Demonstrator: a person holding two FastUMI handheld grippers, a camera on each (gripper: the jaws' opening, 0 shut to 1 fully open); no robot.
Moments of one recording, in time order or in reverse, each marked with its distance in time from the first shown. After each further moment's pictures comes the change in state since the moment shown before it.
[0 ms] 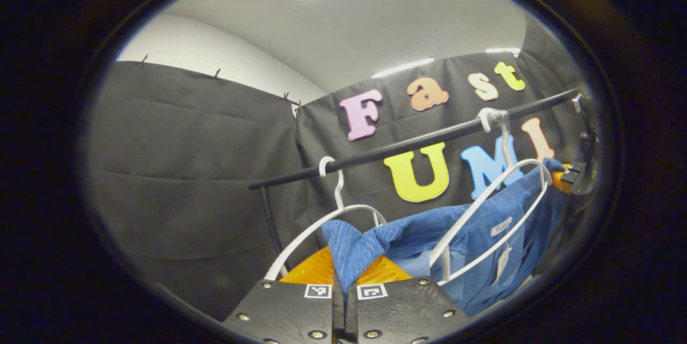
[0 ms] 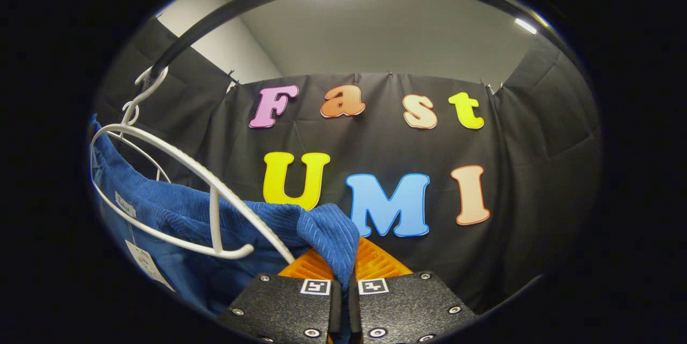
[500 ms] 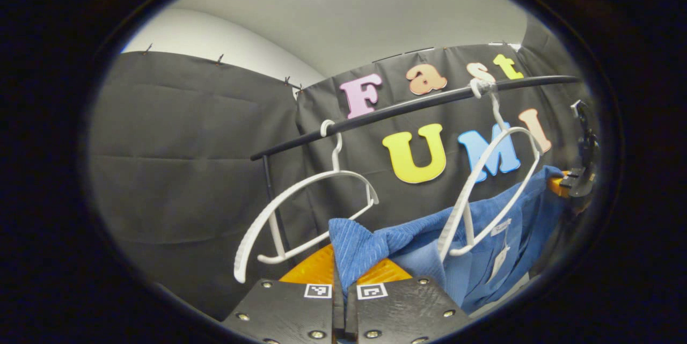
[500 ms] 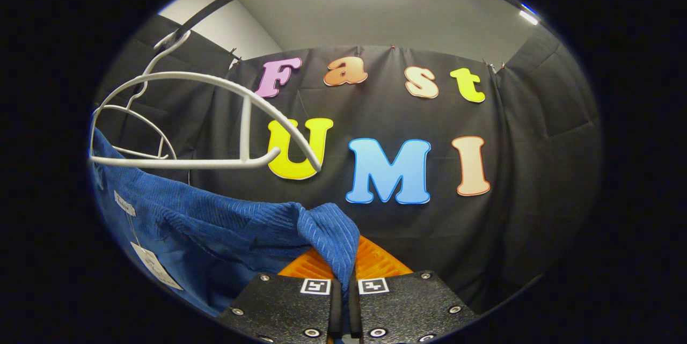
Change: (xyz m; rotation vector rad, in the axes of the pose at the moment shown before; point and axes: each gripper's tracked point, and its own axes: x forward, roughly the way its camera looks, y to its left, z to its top) left arm -0.036 0.003 -0.056 -0.022 0.085 0.003; right arm -0.046 0.015 -0.056 -0.021 0.145 0.016
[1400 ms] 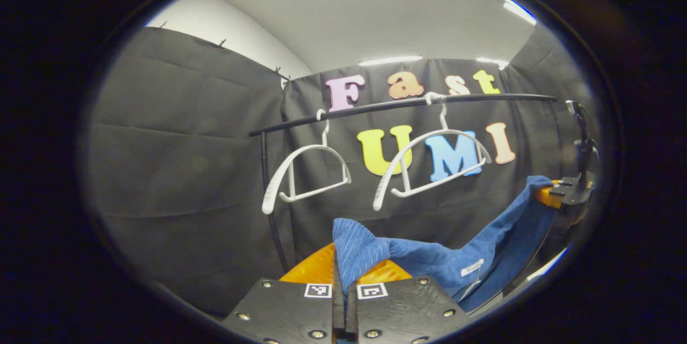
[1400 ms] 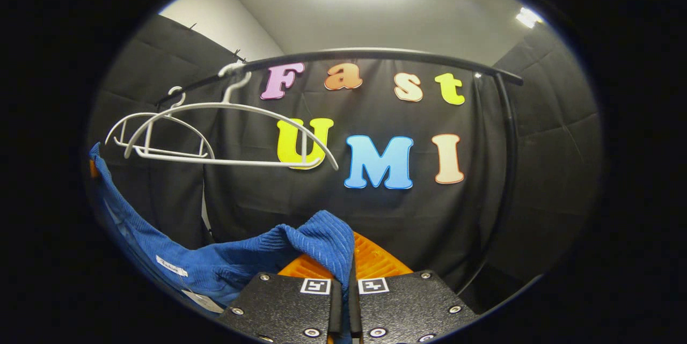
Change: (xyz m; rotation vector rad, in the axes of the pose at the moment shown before) left arm -0.129 -0.008 -0.017 -0.109 -0.012 -0.191; right arm -0.177 0.033 0.020 0.019 0.032 -0.051
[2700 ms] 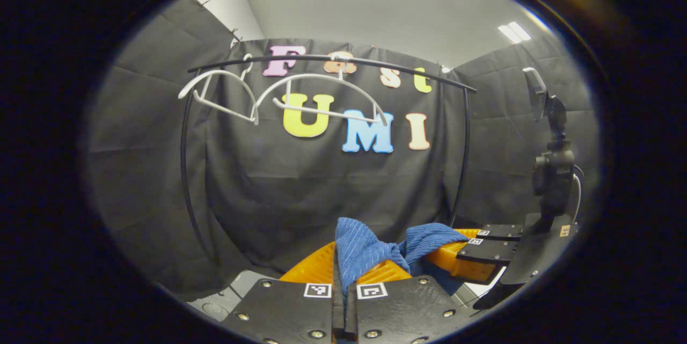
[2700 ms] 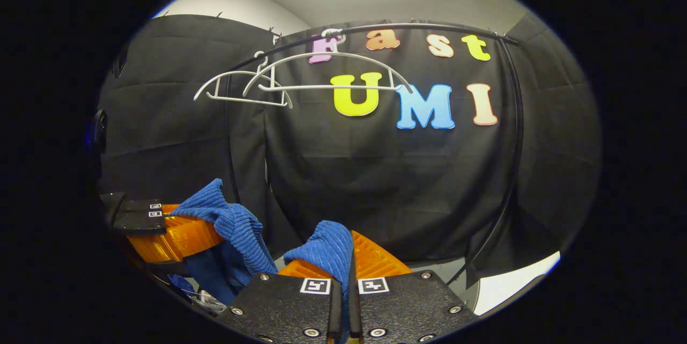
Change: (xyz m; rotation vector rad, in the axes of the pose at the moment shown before) left arm -0.096 -0.140 -0.153 -0.166 0.182 -0.385; right arm -0.160 0.135 -0.136 0.075 0.276 0.215
